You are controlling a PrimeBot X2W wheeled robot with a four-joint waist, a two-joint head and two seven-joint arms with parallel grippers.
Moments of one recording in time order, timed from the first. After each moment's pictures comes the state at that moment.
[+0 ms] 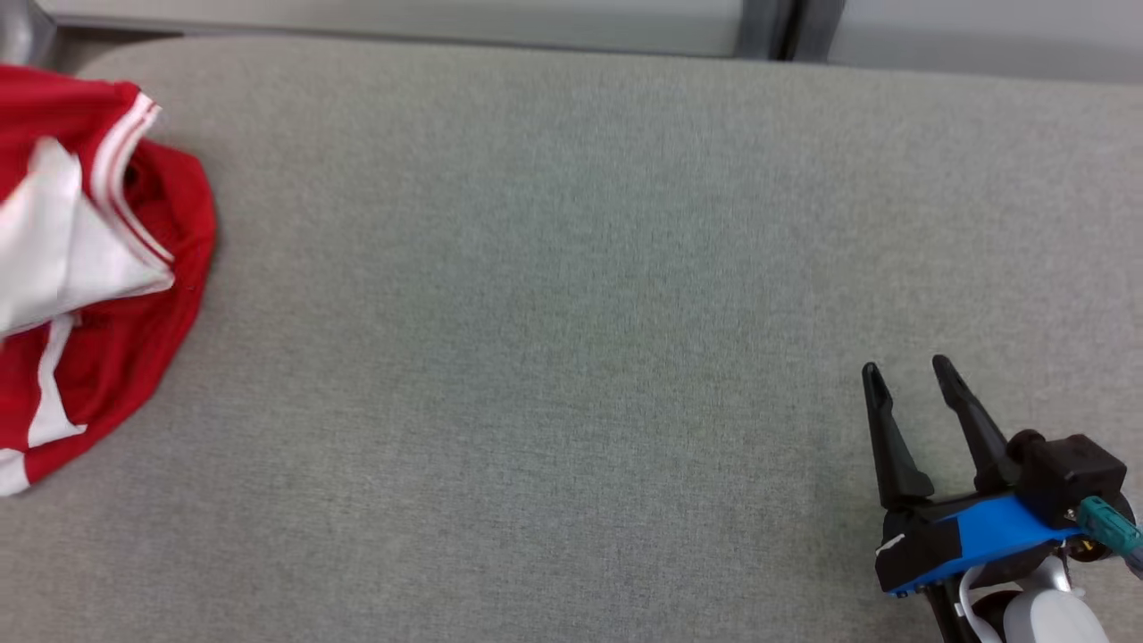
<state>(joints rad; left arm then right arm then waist) -0.83 0.73 -0.13 0.62 -0.85 -0.10 0.40 -0.09 -0.05 -0.02 0.03 0.15 0.13 -0.05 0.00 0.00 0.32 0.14</state>
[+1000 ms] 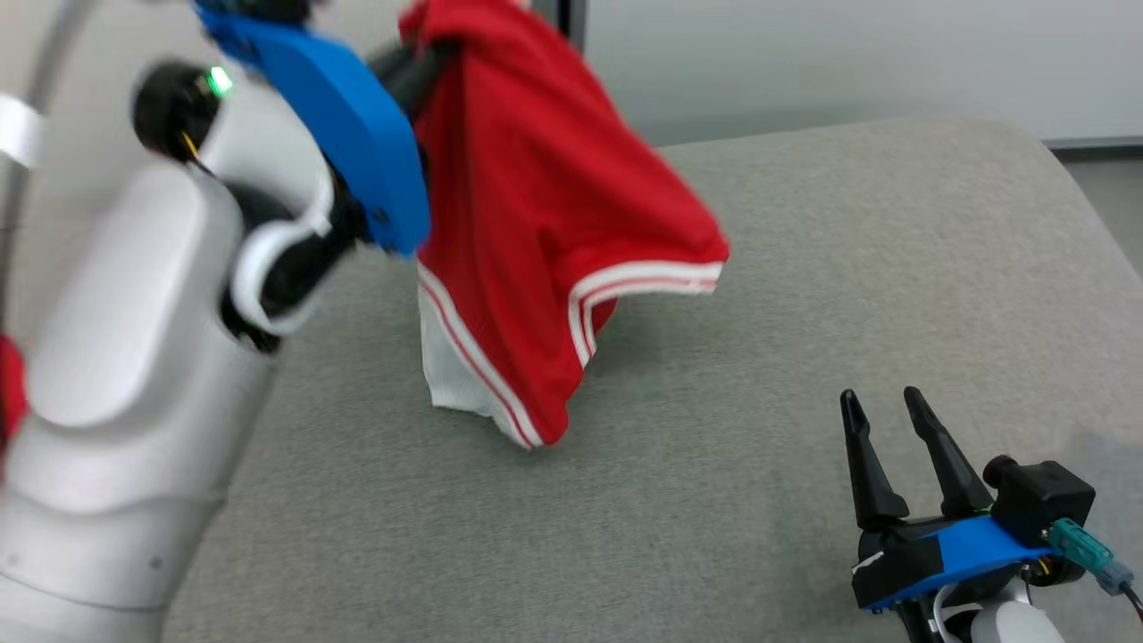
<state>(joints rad) -0.95 0.34 -0.52 0.24 -0.80 -0.09 0.53 -0.10 -0.05 0.02 0.20 0.25 0.13 -0.17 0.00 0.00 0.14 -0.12</state>
